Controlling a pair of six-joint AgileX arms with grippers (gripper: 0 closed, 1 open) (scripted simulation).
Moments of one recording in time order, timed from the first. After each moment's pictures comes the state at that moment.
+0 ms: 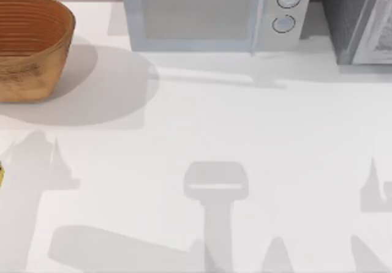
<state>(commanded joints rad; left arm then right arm) 0.02 0.22 0.18 0.09 0.03 0.00 0.00 0.00 0.00 0.00 0.00 0.00</state>
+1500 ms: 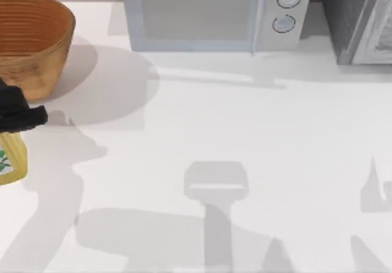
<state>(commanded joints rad) -0.45 0.67 0.31 0.32 -0.68 -0.02 0.00 0.00 0.00 0.00 0.00 0.00</state>
